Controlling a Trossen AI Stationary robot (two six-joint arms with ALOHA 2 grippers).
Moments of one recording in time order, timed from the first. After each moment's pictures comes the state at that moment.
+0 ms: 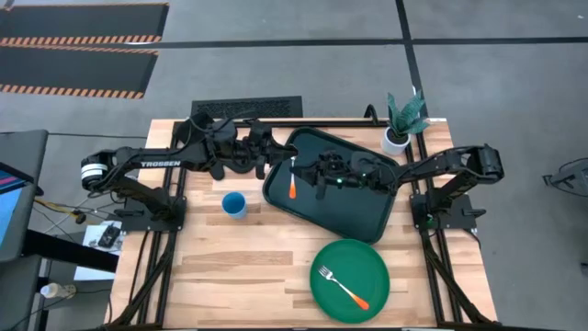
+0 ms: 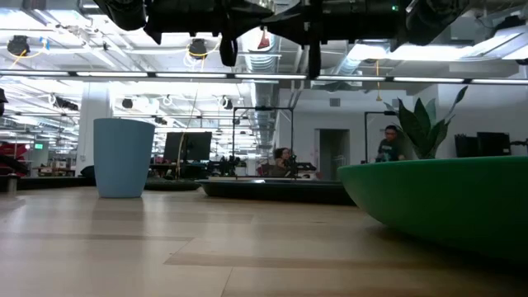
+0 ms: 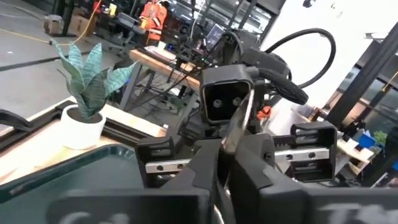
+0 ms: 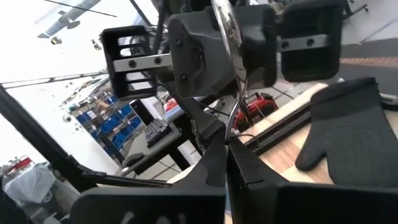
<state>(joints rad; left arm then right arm) 0.35 1.36 0.87 0.53 0.38 -0.46 -0.06 1.51 0.80 0.81 0.04 0.61</state>
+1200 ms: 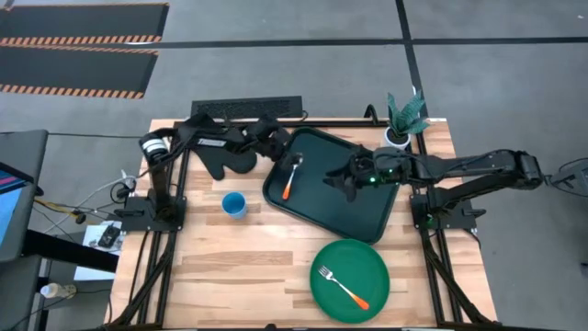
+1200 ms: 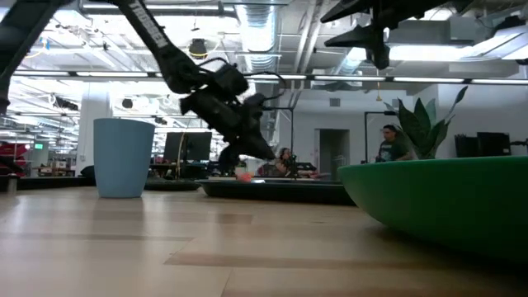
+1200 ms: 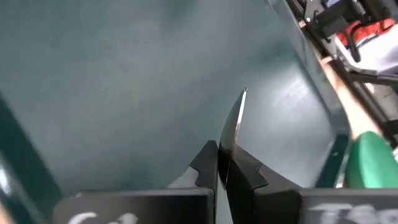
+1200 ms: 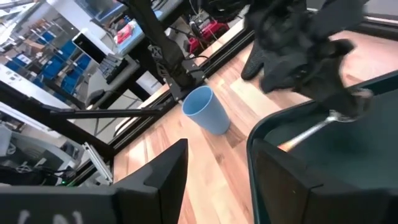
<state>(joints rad) 0.55 1.91 1.09 0.08 0.52 -0.36 -0.04 1.08 0.80 -0.02 0.06 0.68</state>
